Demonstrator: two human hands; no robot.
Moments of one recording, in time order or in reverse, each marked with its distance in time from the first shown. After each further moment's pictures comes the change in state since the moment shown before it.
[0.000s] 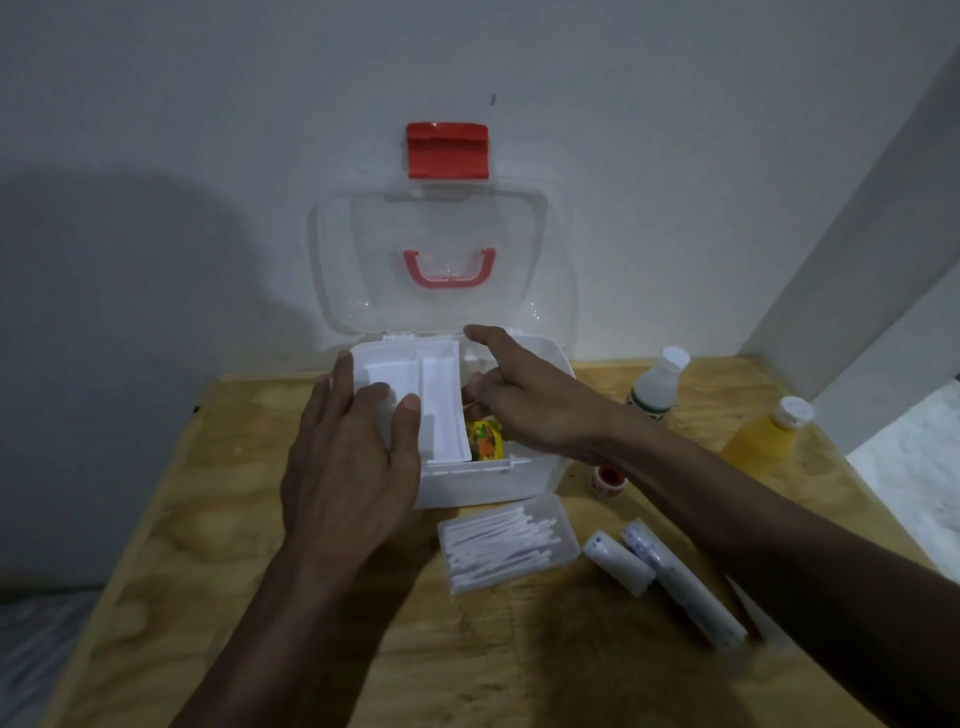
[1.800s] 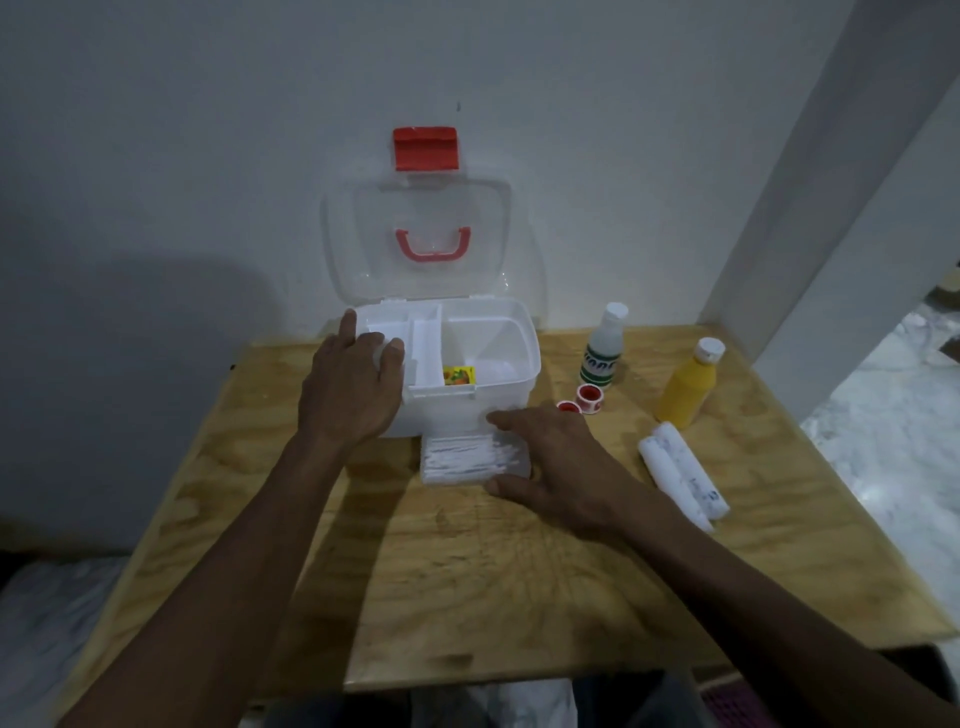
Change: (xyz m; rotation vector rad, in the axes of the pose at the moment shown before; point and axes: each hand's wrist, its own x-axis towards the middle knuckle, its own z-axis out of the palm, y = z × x) left_hand 0.006 -0.004 -0.002 0.050 -0.023 0.036; right_hand -0.117 0.084 0.030 -0.536 0.180 -0.277
